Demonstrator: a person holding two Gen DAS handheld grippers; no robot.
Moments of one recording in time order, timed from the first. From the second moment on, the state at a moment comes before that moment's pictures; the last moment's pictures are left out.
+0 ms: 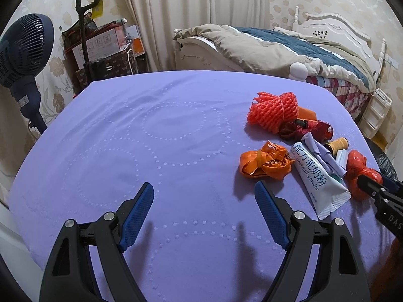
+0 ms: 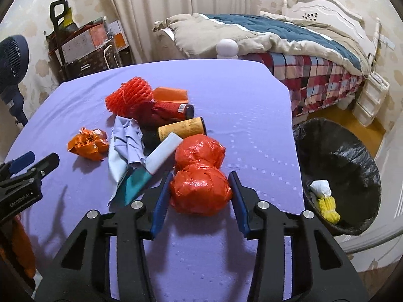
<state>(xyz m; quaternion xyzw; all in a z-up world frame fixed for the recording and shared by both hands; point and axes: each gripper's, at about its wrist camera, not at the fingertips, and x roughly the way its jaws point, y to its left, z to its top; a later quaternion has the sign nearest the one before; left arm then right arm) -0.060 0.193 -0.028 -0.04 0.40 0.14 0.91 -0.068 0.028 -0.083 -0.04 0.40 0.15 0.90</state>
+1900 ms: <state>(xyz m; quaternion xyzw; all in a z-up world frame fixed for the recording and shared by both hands) 0.003 0.191 -0.040 -0.04 0.41 0.11 0.90 -0.031 0.022 -0.096 -0.04 0.41 0.12 0.90</state>
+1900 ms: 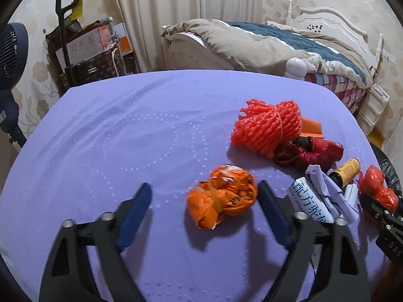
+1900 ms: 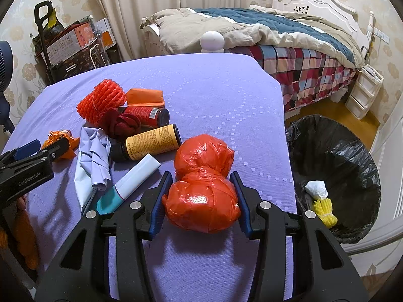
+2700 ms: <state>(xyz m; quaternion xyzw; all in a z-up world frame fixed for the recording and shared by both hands) -0.011 0.197 -0.044 -0.07 0.41 0.08 0.91 -0.027 0.021 -0.097 -0.04 0.42 0.12 0.90</state>
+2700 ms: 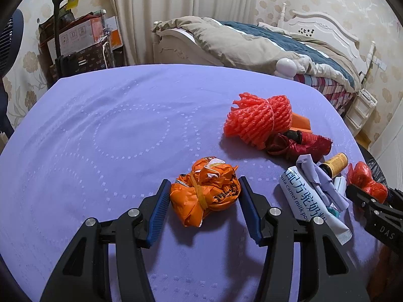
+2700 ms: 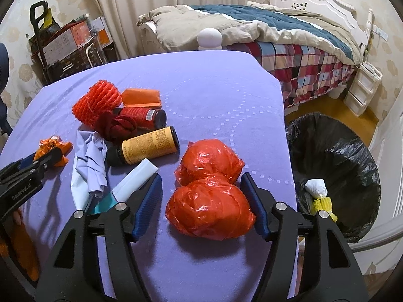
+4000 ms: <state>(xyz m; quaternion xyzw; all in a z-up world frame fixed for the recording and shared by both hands) 0.013 0.004 0.026 0.00 0.29 -0.09 0.95 -0.041 -0.123 -0.038 0.00 0.32 -0.02 0.95</state>
